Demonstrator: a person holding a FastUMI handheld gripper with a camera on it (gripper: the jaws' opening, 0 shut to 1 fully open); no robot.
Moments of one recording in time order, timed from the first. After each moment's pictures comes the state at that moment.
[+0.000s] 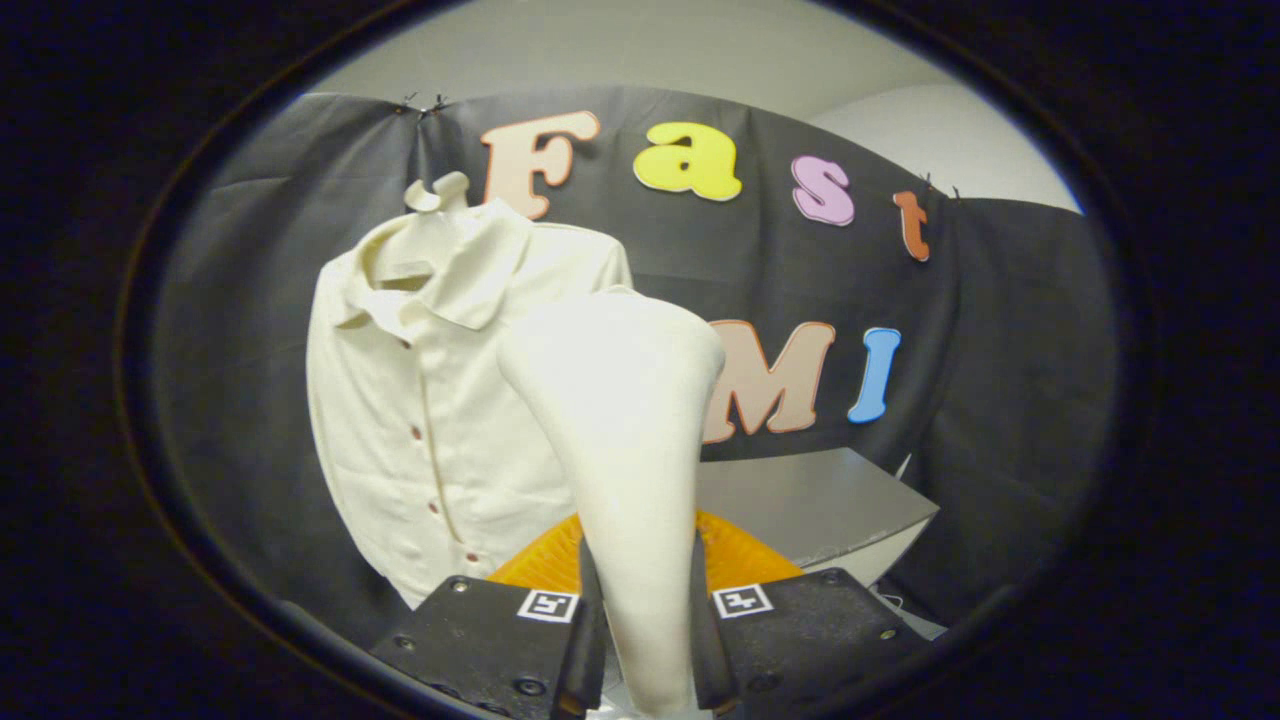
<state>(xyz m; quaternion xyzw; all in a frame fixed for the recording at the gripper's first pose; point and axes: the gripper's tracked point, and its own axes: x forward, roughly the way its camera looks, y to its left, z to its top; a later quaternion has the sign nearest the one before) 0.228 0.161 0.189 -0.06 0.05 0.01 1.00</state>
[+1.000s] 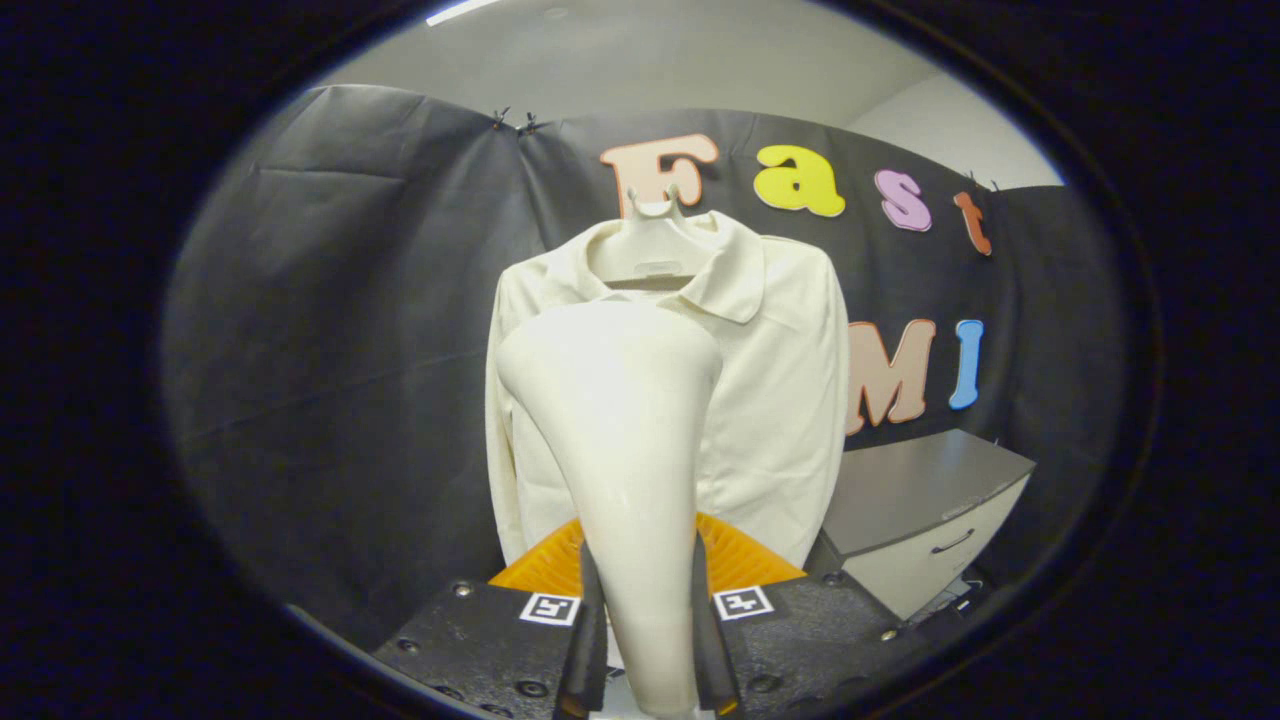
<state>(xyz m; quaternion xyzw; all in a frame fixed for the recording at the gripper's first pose) 0.191 0.366 0.127 -0.02 0.04 0.11 0.99</state>
